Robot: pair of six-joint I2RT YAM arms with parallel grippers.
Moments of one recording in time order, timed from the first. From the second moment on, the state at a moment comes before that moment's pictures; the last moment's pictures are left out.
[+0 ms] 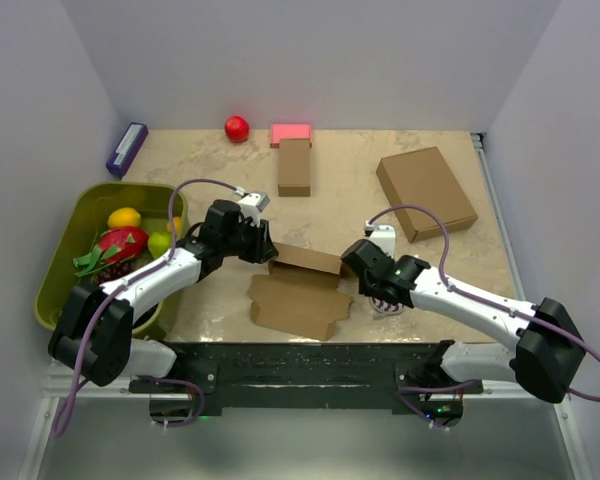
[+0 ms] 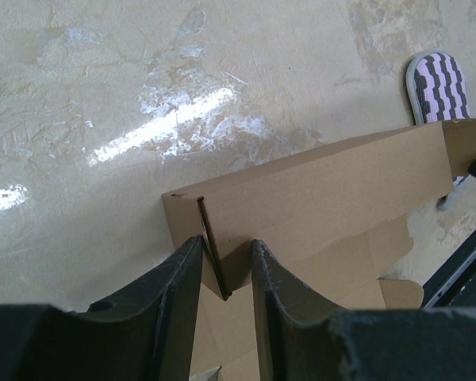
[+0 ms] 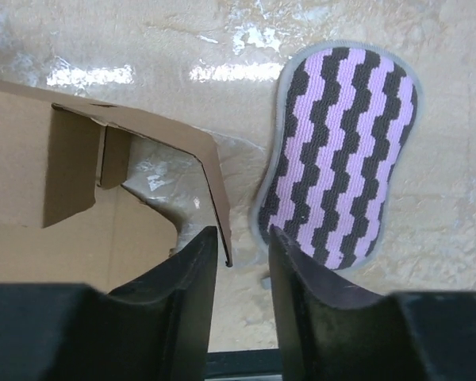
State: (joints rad) left arm -0.47 1.36 0.75 -0.07 0.31 -0.28; right arm 0.85 1.22 0.79 -0.69 0.53 0.77
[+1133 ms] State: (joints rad) left arm -0.55 1.36 0.78 -0.11 0.15 -0.25; right arm 0.80 1.29 0.92 -0.72 0.30 0.63
